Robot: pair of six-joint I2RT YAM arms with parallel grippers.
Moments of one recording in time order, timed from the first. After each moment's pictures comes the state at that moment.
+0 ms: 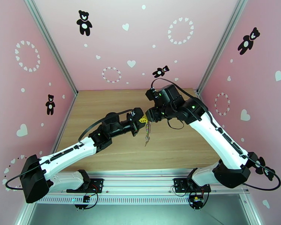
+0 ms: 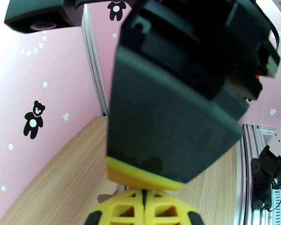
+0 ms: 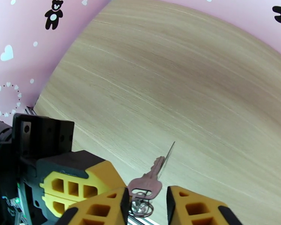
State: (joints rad) left arm -0.84 1.24 0.90 0.27 0.31 0.15; right arm 0.73 1.44 1.80 -1.19 -0.09 0.22
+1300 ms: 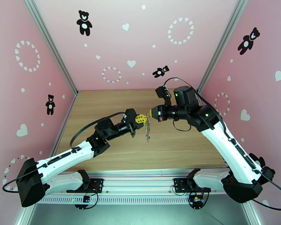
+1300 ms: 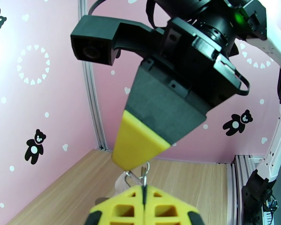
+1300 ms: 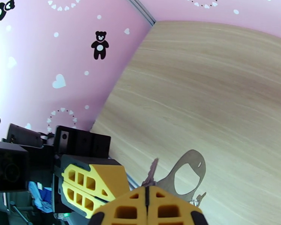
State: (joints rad) left arm -0.85 1.17 0.79 0.56 0.33 0.05; right arm 0.58 1.26 1.59 -0.92 -0.45 0.43
